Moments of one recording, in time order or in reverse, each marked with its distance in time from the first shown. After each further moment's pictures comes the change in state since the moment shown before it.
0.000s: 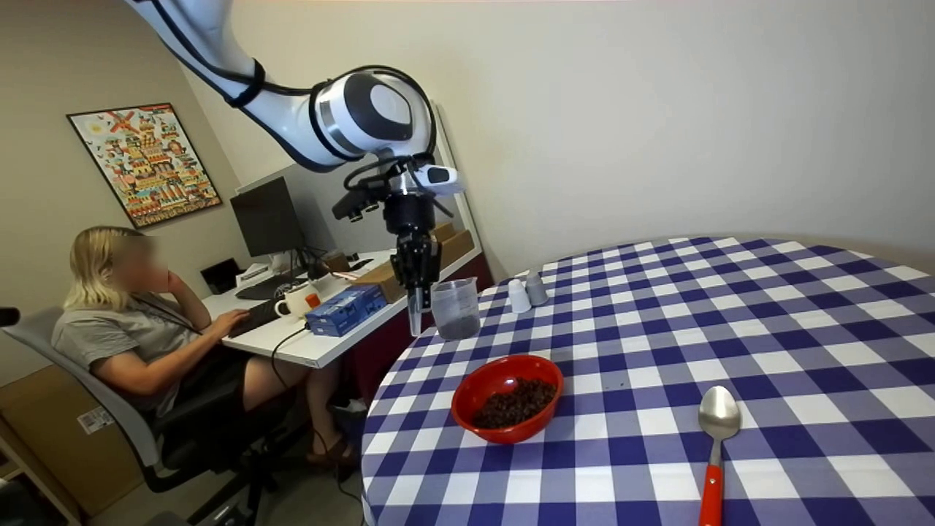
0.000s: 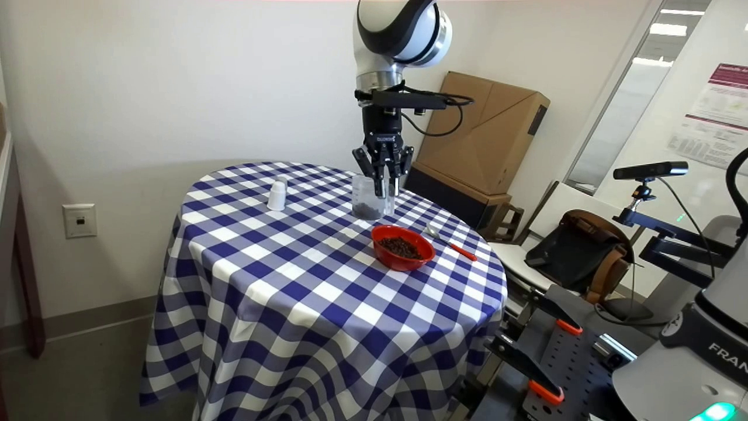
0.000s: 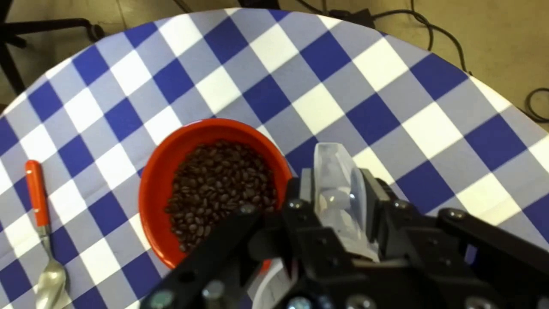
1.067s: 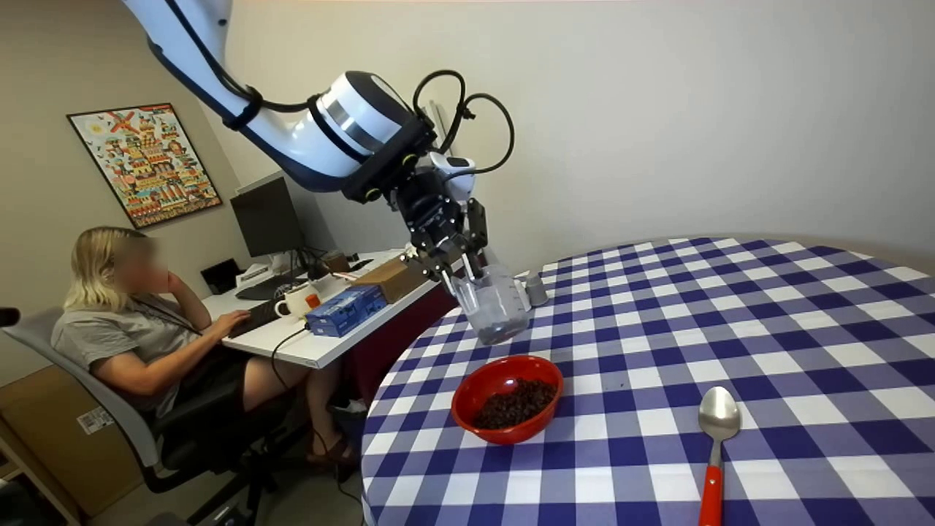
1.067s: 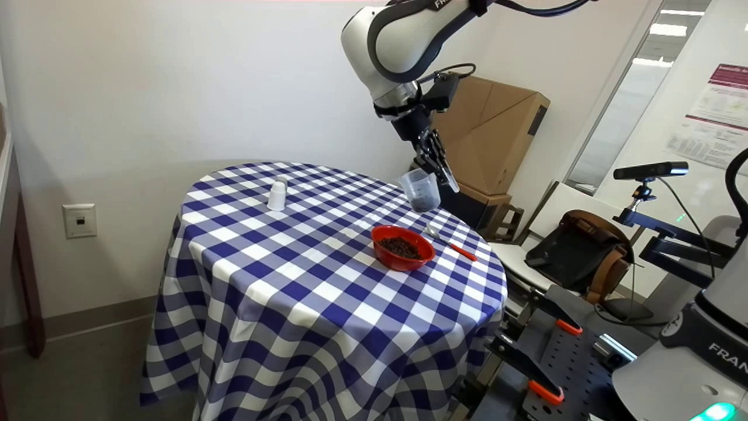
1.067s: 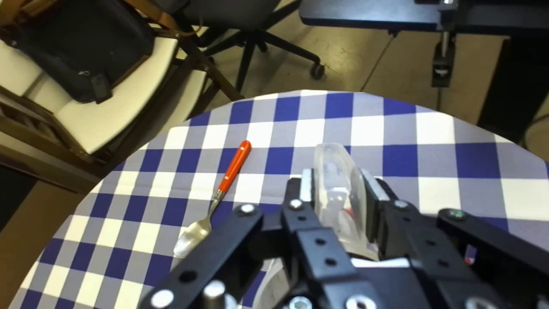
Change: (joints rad) arm 0.013 0.008 -0.006 0.014 -0.527 -0.299 -0.394
